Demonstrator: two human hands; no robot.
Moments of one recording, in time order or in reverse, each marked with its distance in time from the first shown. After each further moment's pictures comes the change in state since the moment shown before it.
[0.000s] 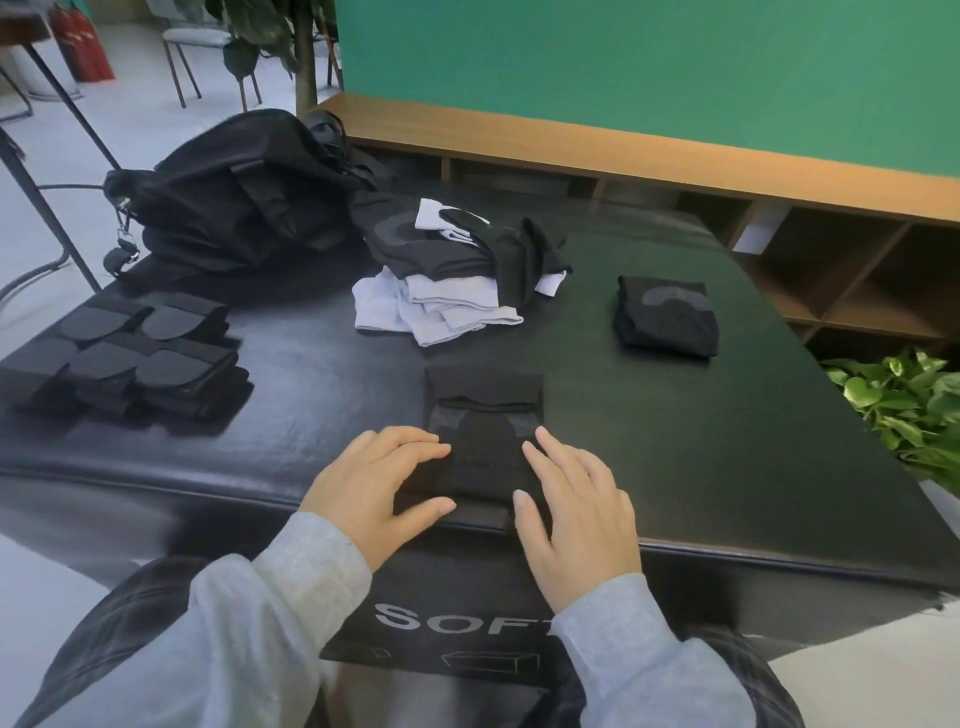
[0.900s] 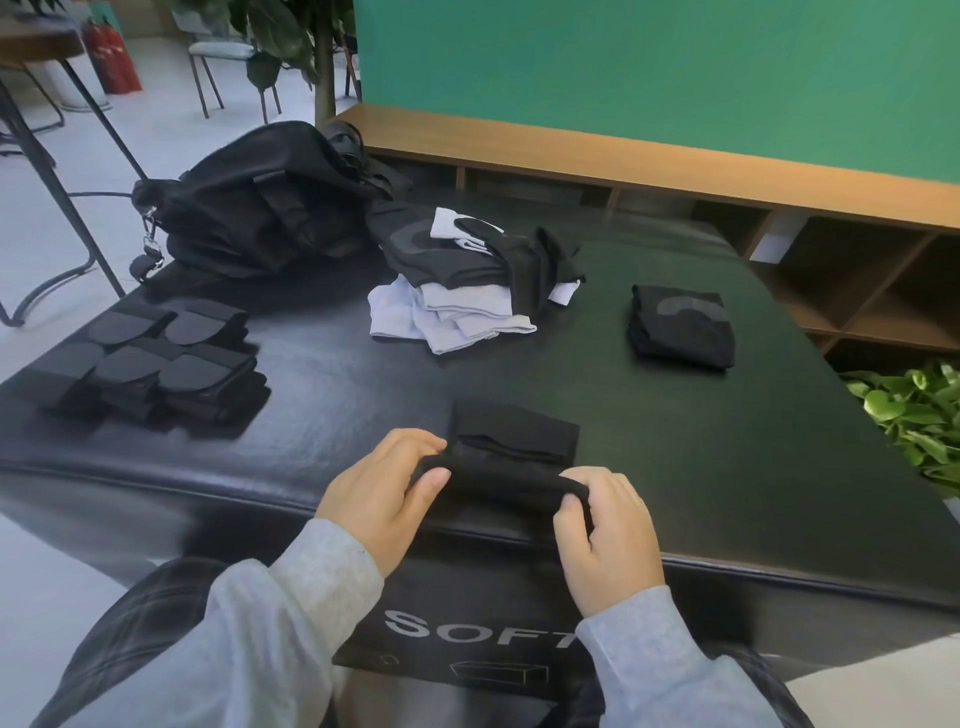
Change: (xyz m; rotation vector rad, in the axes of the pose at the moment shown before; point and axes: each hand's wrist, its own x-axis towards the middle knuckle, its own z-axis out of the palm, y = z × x) left_hand -0.001 0.012 -0.004 -0.124 0.013 -0.182; right_hand 0.001 0.007 -0.006 0.346 0.082 0.062
